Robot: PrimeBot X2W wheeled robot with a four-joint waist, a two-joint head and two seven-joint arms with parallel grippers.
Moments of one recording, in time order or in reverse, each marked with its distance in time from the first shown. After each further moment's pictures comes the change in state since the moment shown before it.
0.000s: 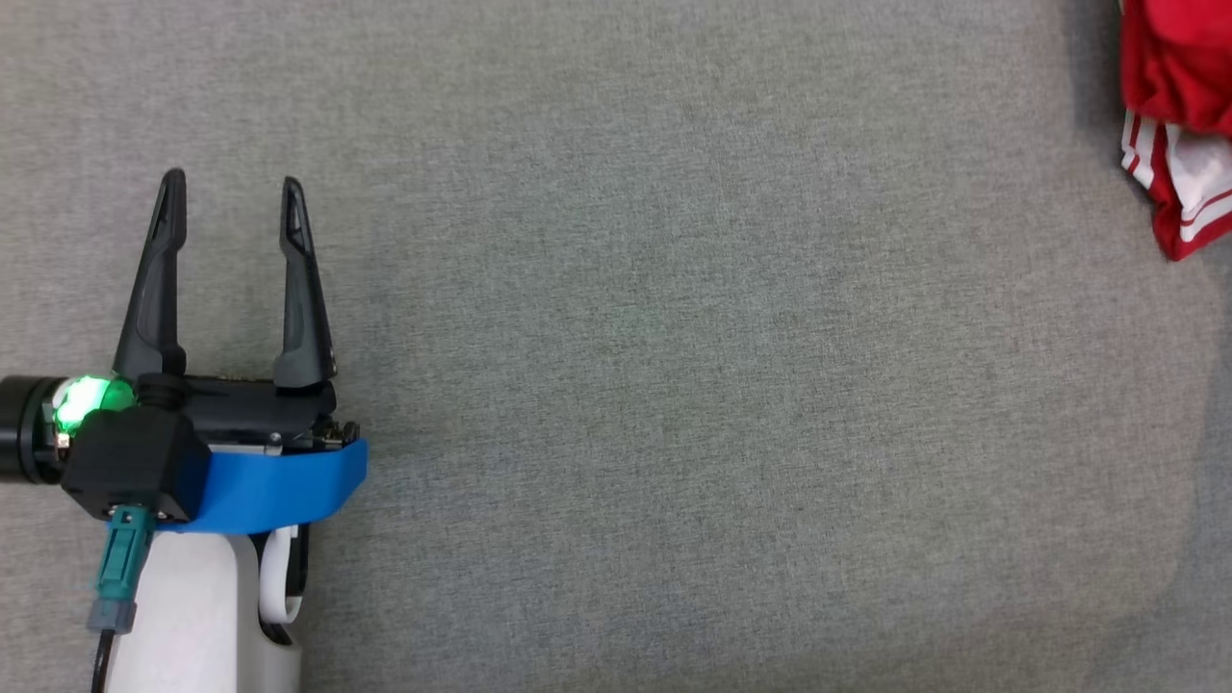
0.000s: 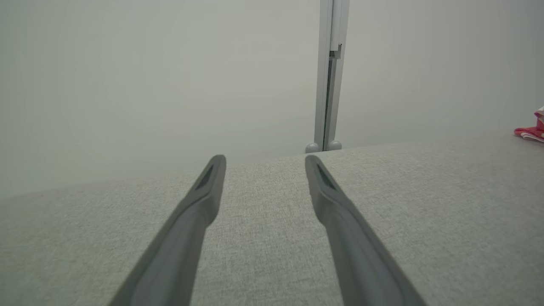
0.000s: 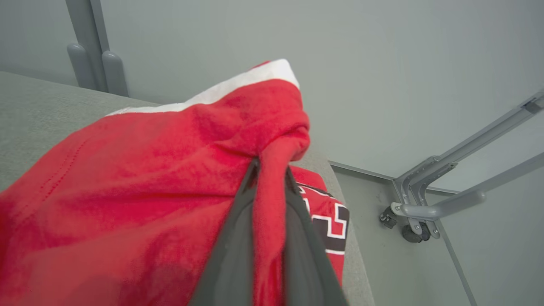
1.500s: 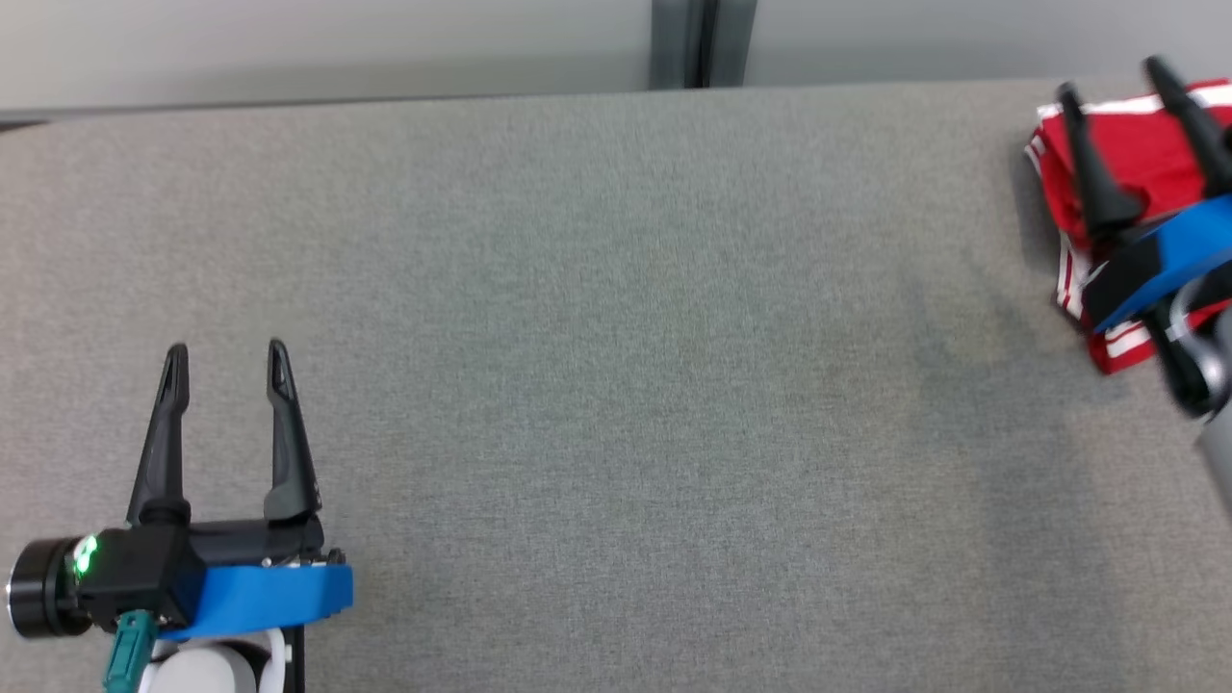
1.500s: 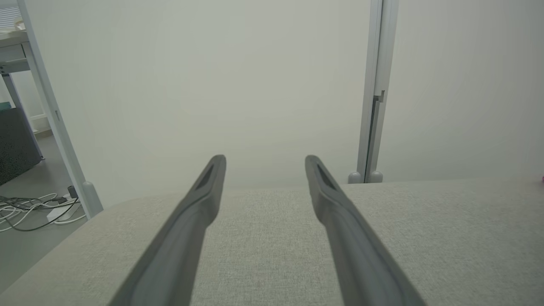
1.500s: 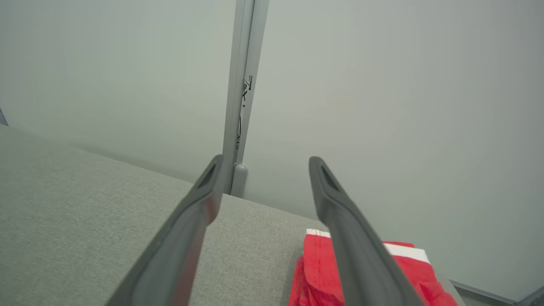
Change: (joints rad) left arm 0.200 -0.010 0.049 0.032 -0.056 0.033 0.000; right arm 0.080 0.263 0.124 0.026 -0.088 0.000 -0.216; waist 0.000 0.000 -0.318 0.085
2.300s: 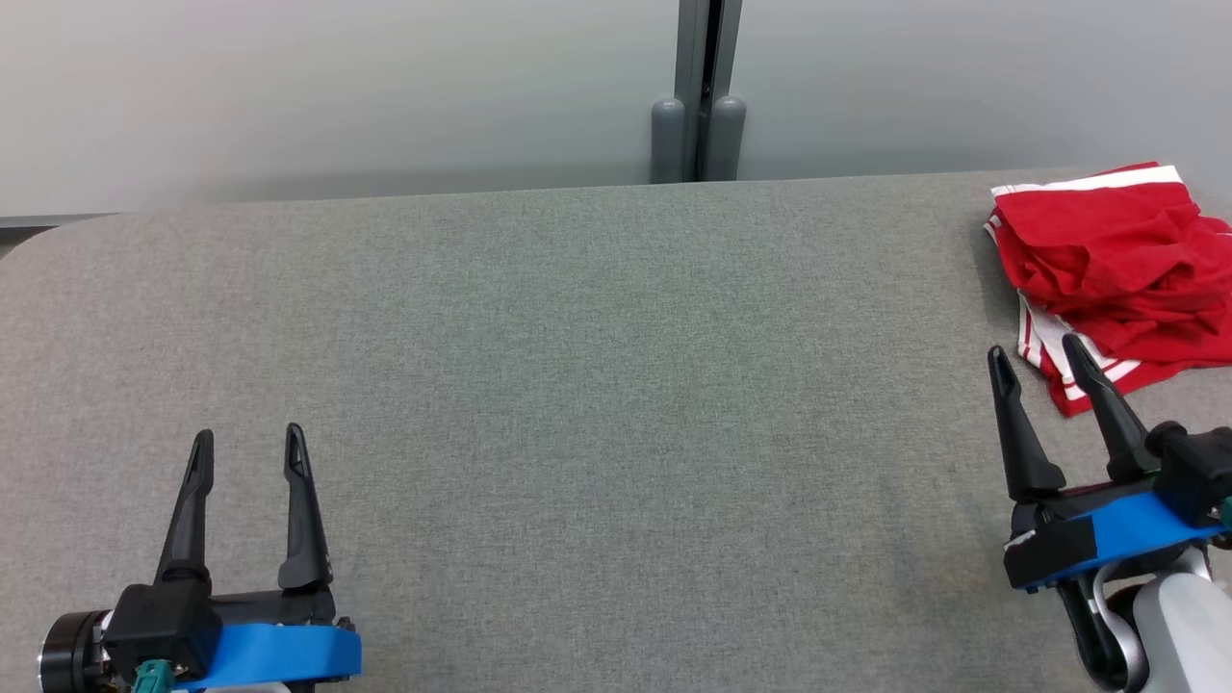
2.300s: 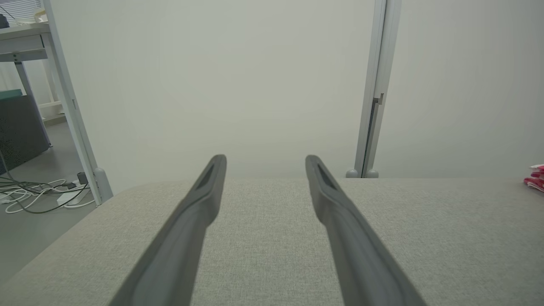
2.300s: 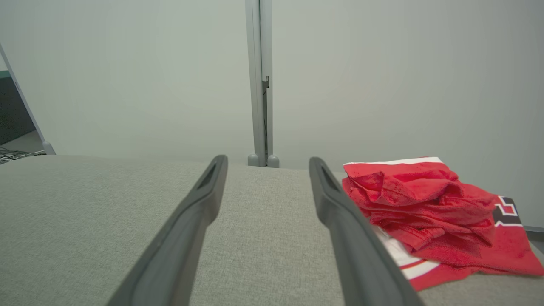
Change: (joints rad) left arm 0.106 -0.022 0.021 0.055 -0.020 -0.025 0.000; right arm 0.608 0.239 -0.318 -0.440 -0.130 0.000 0.007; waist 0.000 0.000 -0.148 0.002
